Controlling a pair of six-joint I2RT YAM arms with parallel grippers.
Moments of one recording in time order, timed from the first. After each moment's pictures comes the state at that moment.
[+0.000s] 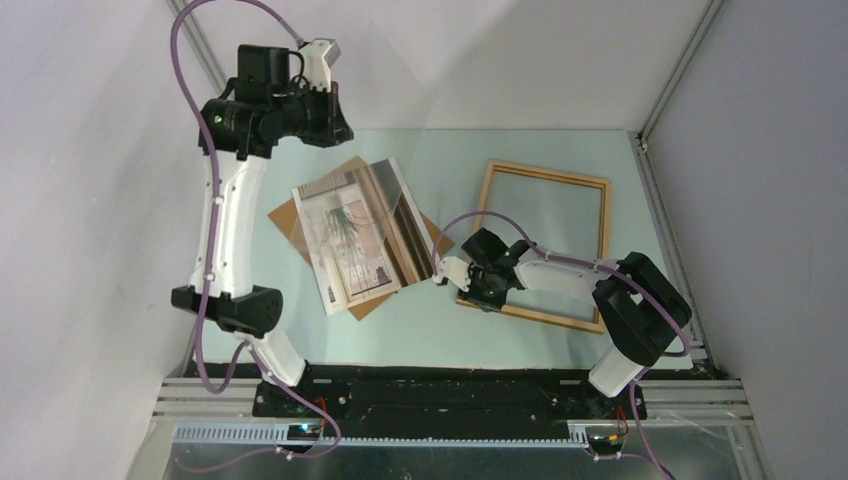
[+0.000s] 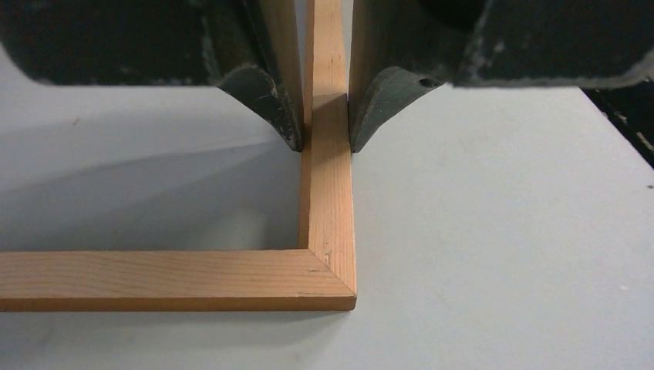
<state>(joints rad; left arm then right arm) -0.22 1.70 2.36 -1.26 0.31 -0.01 0.75 1.64 0.94 -0.55 -0.16 -0.58</state>
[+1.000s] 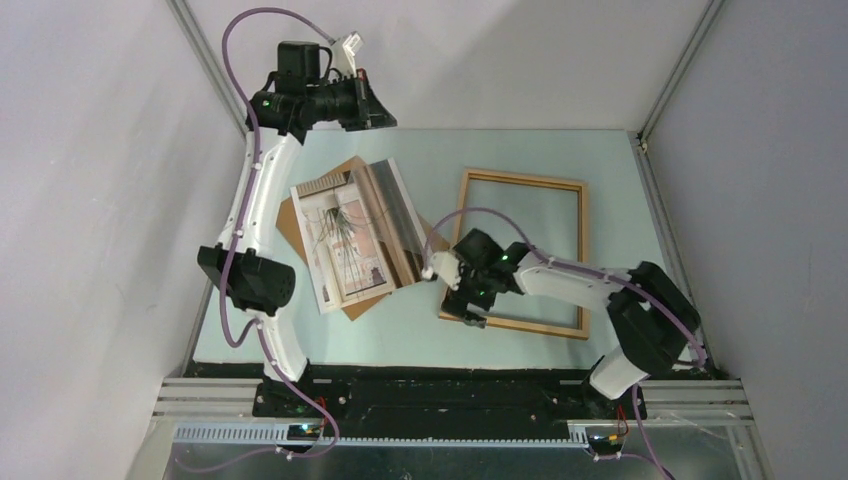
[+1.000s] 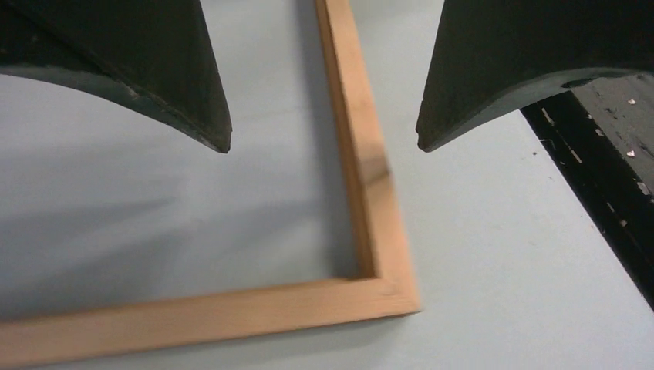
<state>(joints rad) -0.21 1.89 2.28 -0.92 0.64 -0.28 0.88 1.61 0.98 -0.54 -0.17 -0.45</state>
